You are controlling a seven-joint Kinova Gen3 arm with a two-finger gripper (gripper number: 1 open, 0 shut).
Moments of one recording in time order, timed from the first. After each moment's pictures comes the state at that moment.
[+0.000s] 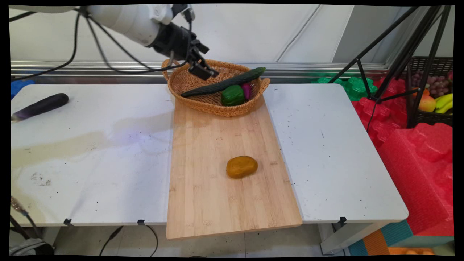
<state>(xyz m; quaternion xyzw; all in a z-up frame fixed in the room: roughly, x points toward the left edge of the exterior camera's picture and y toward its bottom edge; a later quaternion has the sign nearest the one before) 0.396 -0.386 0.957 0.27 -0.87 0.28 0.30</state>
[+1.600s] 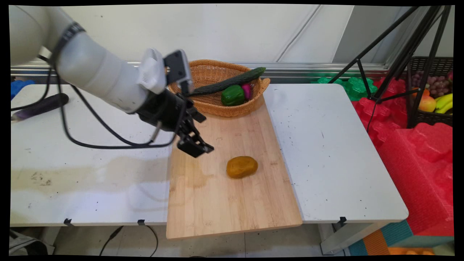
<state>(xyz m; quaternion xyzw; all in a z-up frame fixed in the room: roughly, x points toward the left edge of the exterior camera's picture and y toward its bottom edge) 0.320 -0.246 0.928 0.28 -0.91 0.16 0.27</state>
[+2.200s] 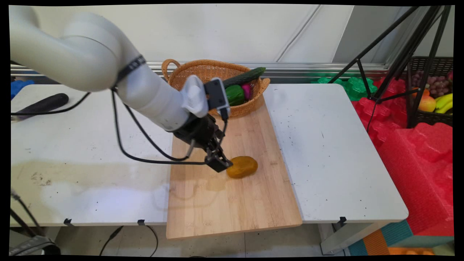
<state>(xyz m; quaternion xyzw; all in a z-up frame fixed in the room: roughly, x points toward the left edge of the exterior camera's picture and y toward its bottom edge) 0.267 -0.278 0.876 0.27 -0.92 0.13 0.23</state>
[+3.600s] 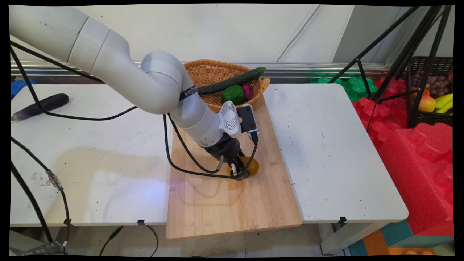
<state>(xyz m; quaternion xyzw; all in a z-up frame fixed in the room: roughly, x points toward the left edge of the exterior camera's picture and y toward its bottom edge) 0.216 -0.321 0.806 0.25 -0.94 0.10 0.21</state>
